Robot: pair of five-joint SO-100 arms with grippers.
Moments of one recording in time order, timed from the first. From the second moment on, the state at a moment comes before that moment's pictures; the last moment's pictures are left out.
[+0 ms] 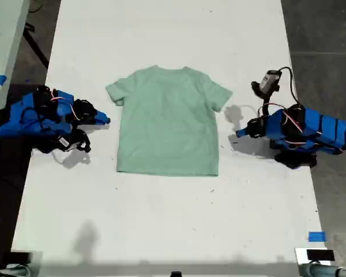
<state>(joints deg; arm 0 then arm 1) -19.9 195.9 173.6 78.8 3.5 12.8 195.6 176.3 69.9 -31.6</state>
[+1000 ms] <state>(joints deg) -17.1 195.9 173.6 78.8 3.3 12.7 195.9 176.3 69.9 6.2</state>
